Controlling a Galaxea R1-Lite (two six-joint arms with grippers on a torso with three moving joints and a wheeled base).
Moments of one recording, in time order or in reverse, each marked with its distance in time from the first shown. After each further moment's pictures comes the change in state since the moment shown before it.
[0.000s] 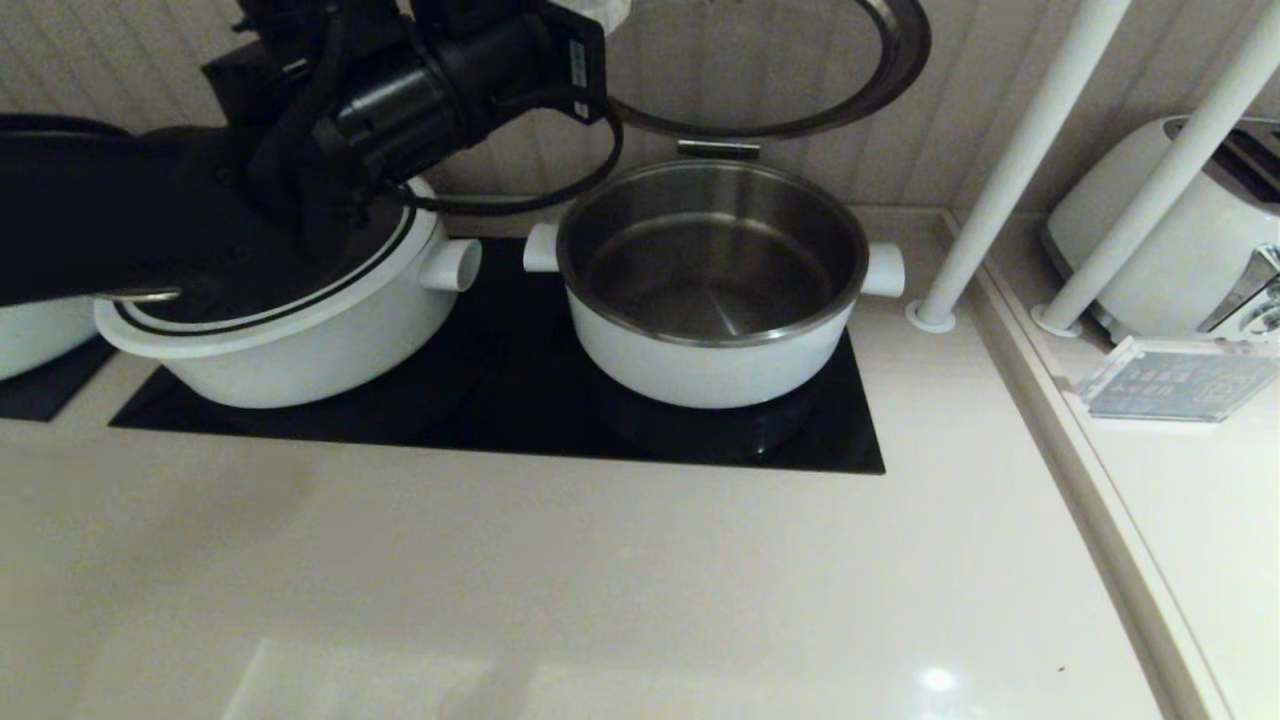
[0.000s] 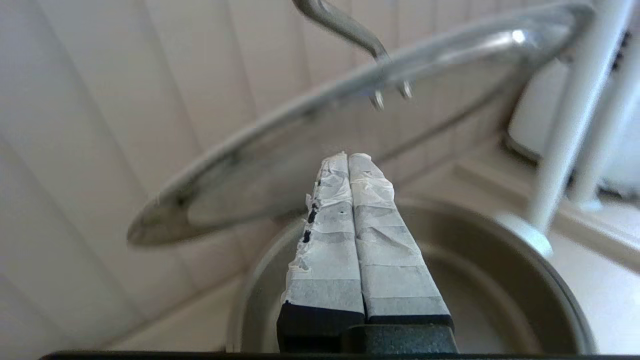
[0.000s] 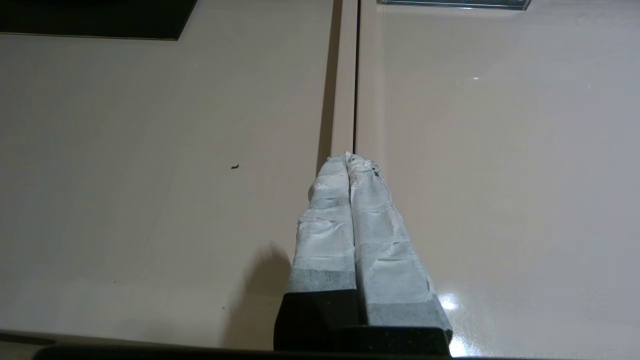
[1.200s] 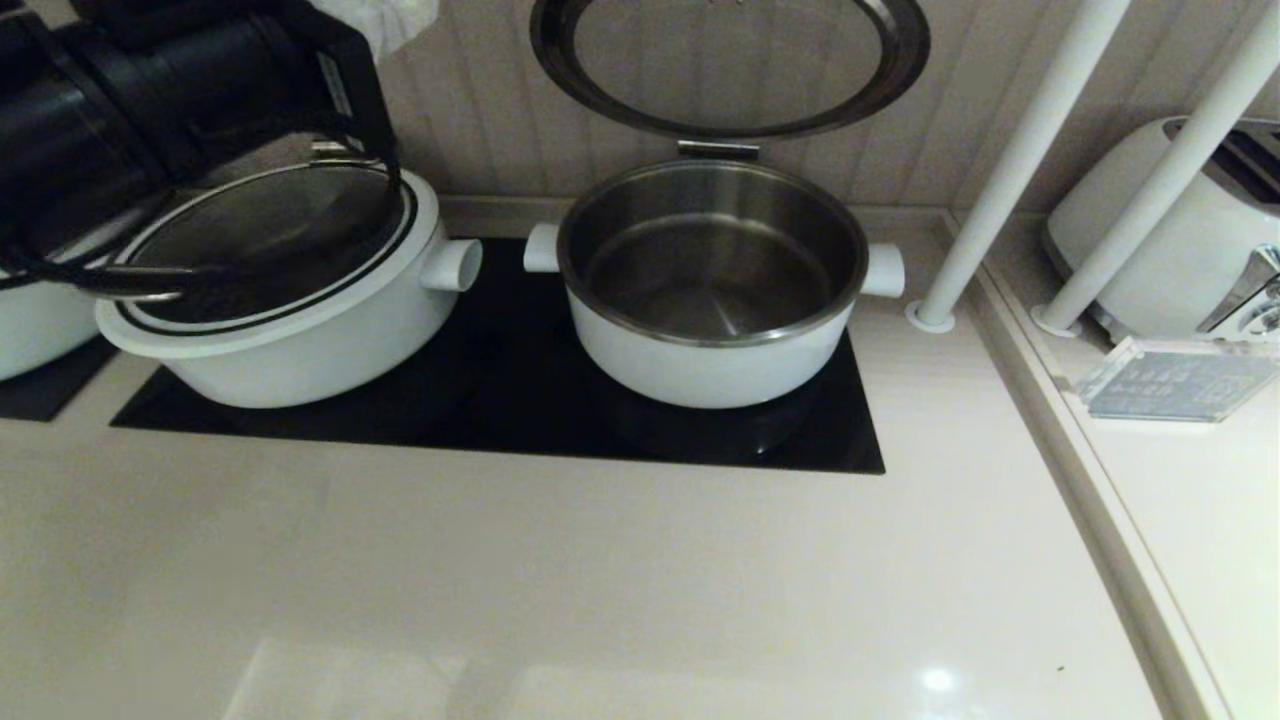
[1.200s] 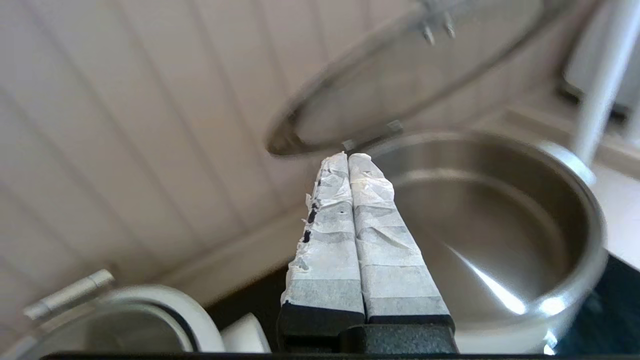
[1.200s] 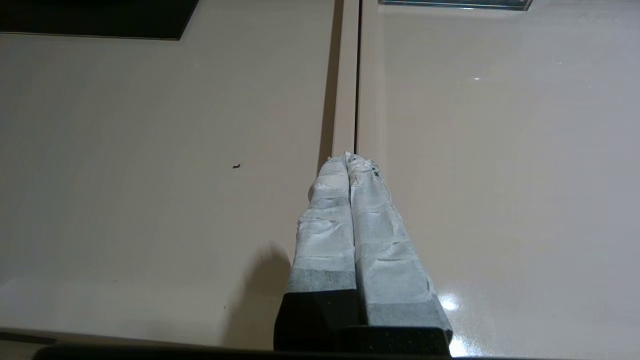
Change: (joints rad) left arm 0.104 -0.393 0.426 0.004 0.040 0.091; right arm 0.003 0.000 -0.001 0.001 -0.001 0.000
